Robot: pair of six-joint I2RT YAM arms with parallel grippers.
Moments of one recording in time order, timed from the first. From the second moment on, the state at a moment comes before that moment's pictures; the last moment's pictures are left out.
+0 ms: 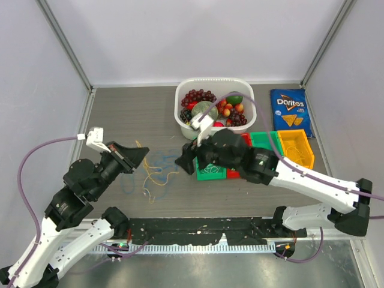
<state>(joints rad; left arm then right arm) -0.70 0.46 0.90 -0.50 -0.11 -0.75 1.07 1.18 1.21 -0.36 0.04 0.32</state>
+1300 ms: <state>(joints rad) -0.70 0.57 1.08 -0.85 -0.48 -1.20 1.39 1.66 1.45 0.00 0.40 0.19</state>
